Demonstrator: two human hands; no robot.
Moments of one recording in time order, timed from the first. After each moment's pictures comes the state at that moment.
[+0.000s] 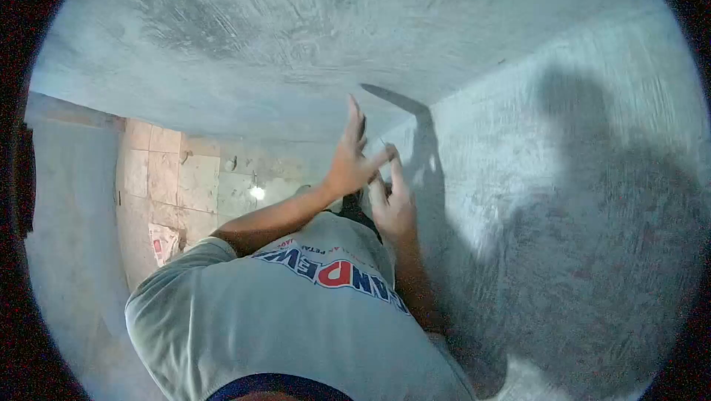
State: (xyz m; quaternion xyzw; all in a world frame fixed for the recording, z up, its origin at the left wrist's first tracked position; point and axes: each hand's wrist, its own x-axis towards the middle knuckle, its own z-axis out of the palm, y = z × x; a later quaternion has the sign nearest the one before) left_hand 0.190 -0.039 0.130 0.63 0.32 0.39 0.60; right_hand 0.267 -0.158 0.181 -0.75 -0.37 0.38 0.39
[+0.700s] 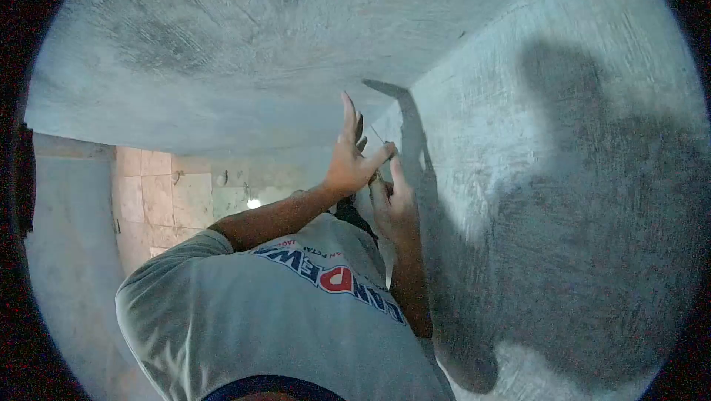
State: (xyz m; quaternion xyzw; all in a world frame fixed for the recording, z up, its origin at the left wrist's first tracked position) left_hand 0.220 -0.055 0.134 0.65 0.29 0.37 0.60; right_hand 0.289 -0.190 0.189 -0.77 -0.32 0.36 0.42
